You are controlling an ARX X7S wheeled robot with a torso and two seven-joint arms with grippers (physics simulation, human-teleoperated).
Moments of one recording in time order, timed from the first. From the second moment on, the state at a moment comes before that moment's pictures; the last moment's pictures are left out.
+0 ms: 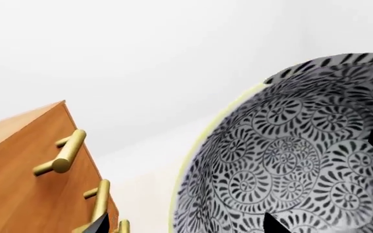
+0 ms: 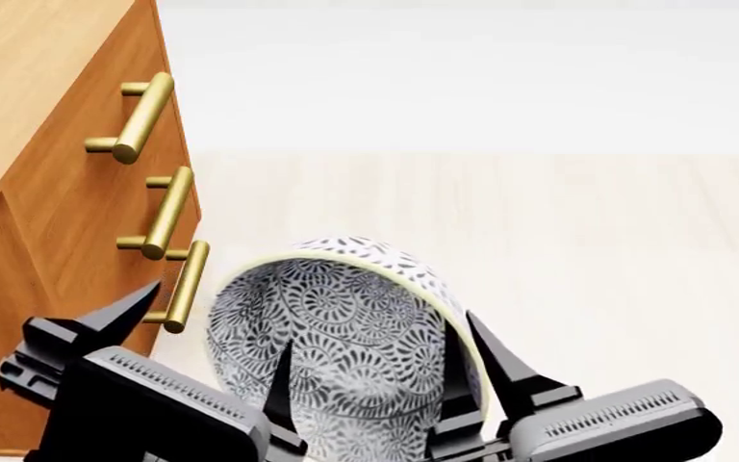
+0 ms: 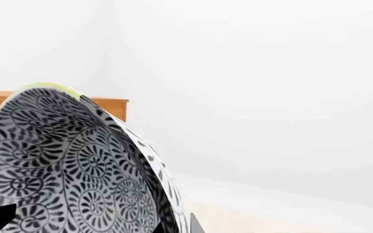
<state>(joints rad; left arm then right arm) -0.38 -0.10 0.49 0.76 0.06 -1.08 -0.10 0.21 0.52 -0.38 -0.32 0.46 0.03 0.18</state>
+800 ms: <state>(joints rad) -0.38 -0.11 0.46 0.60 -0.03 -0.98 -0.11 0.18 0.55 -0.40 -0.38 0.45 0.02 0.17</state>
